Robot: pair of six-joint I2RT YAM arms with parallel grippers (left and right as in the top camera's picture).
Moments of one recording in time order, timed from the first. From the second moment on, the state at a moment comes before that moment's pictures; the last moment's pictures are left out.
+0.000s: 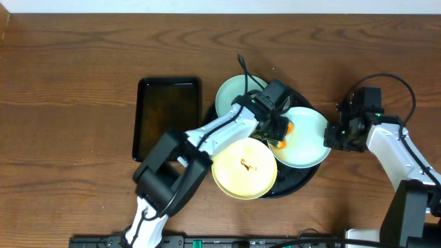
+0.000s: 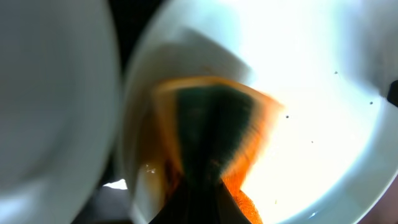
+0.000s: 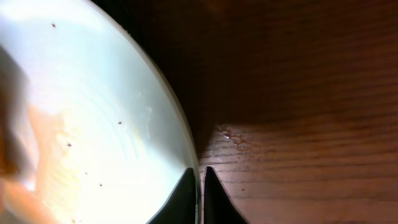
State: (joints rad) left arm -0.76 2.07 1.48 -0.57 0.29 -0.46; right arm -0.09 1.58 0.89 -0.68 -0.12 0.13
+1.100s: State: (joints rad) left arm -0.60 1.77 1.47 -0.95 -0.11 -0.35; right arm -0.09 1.56 0.79 -0.51 -0.20 0.15
